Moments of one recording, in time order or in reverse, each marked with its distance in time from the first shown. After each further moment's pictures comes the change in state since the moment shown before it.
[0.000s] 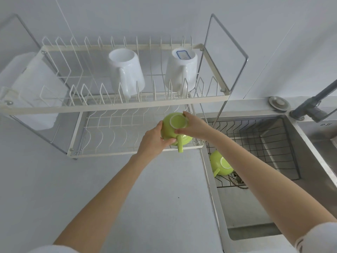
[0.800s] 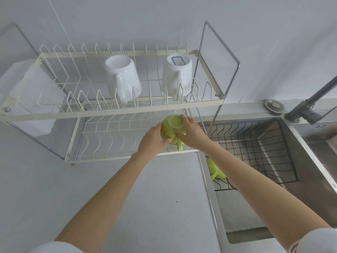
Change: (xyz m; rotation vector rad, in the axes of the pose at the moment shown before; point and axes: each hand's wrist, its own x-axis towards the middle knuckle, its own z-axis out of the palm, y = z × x) left_hand 0.016 0.004 0.003 0.120 -0.033 0.002; right_hand -0.008 0.007 0.011 -0.109 0.115 -0.078
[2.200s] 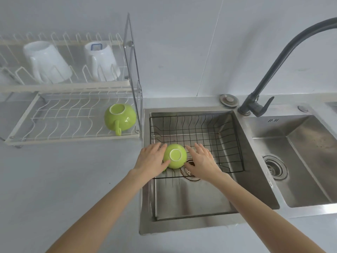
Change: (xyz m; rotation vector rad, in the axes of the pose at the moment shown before) left_hand -0.074 0.135 0.148 0.501 -0.080 0.217; right_hand -0.137 0.208 -0.049 -0.287 -0.103 0.036
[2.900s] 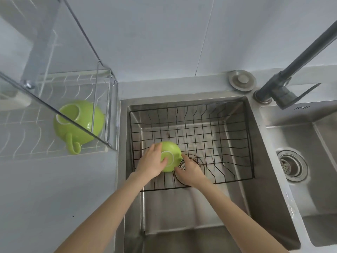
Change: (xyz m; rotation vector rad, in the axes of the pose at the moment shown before) left_hand 0.116 0.000 0.086 -0.321 -0.268 -0.289; right_hand 0.099 0.051 0.071 0.519 -0.312 0.312
